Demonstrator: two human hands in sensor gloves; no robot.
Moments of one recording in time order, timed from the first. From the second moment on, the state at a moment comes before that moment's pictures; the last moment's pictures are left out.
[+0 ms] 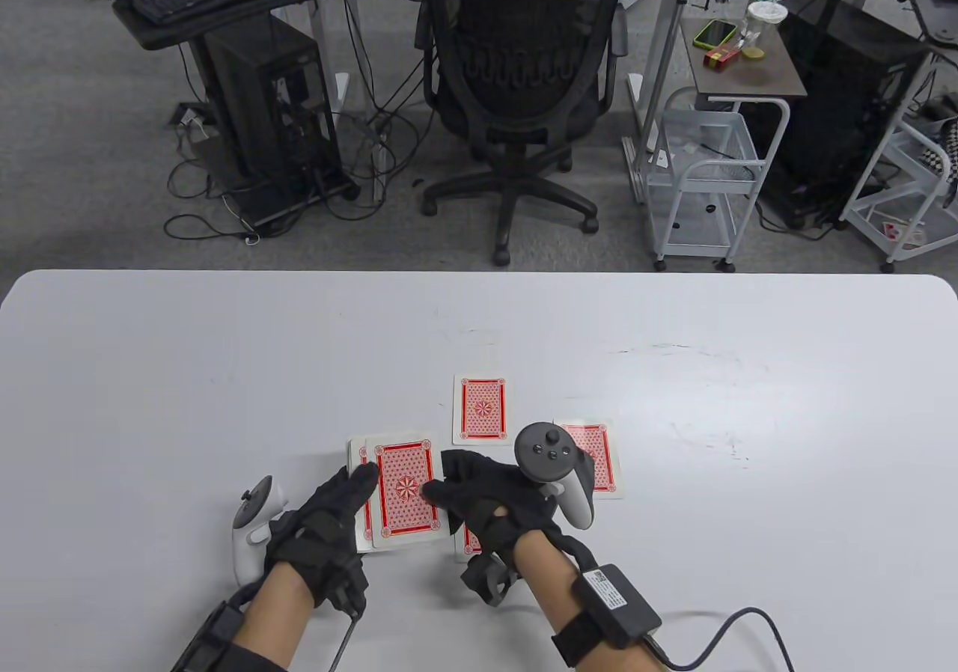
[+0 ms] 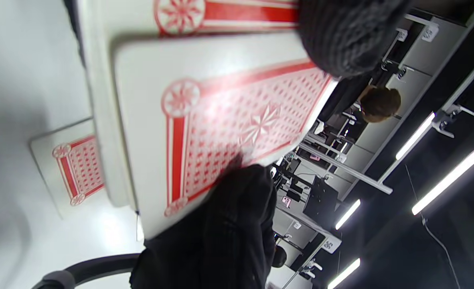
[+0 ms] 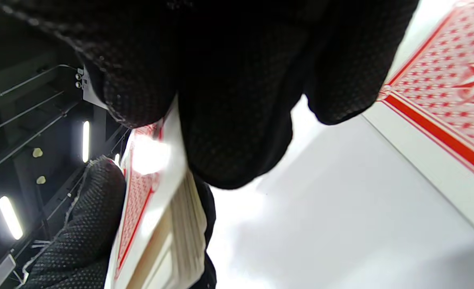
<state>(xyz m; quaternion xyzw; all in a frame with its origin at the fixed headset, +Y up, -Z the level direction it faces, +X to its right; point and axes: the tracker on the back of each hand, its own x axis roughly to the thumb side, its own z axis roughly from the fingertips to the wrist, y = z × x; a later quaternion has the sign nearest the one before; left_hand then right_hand) -0.243 -0.801 -0.338 -0.24 0.07 0.80 0.54 0.034 -0.737 -0.376 0.13 0.15 0.83 0.52</state>
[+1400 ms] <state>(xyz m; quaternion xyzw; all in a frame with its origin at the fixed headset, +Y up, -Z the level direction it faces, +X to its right) -0.278 -0.807 -0.342 -0.15 0.11 0.81 0.56 -0.038 -0.732 -0.419 0.16 0.15 0.88 0.43</state>
